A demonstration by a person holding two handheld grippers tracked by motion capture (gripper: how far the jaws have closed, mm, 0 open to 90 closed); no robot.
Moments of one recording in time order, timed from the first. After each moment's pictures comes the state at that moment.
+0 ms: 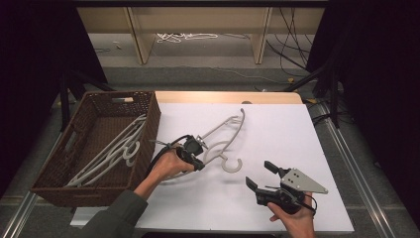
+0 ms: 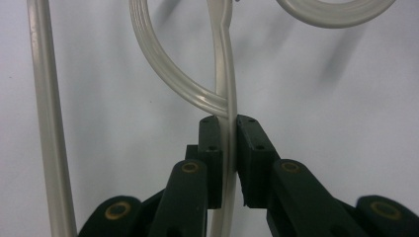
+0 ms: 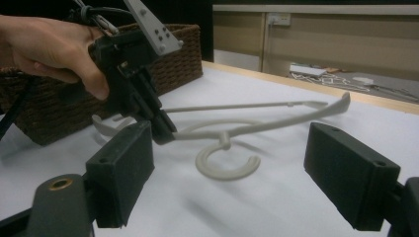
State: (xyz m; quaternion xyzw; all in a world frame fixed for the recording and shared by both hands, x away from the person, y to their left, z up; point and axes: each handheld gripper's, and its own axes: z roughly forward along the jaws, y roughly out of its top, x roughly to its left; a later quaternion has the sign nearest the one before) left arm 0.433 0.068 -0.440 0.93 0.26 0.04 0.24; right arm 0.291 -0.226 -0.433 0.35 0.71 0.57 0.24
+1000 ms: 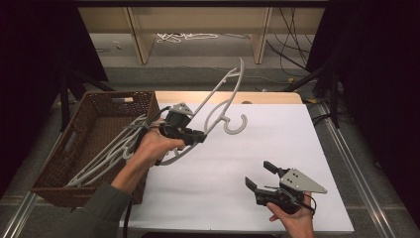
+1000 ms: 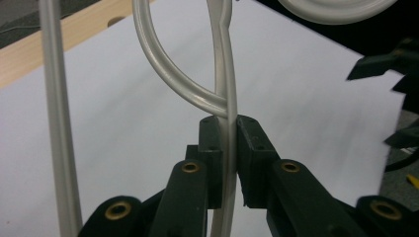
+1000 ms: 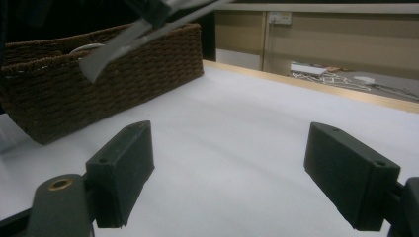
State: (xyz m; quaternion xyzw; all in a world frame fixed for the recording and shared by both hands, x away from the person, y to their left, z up) left arm 0.419 0.093 -0.323 0.85 0.30 0.06 0.43; right arm 0.292 -0.224 -0.434 0.35 0.71 0.57 0.23
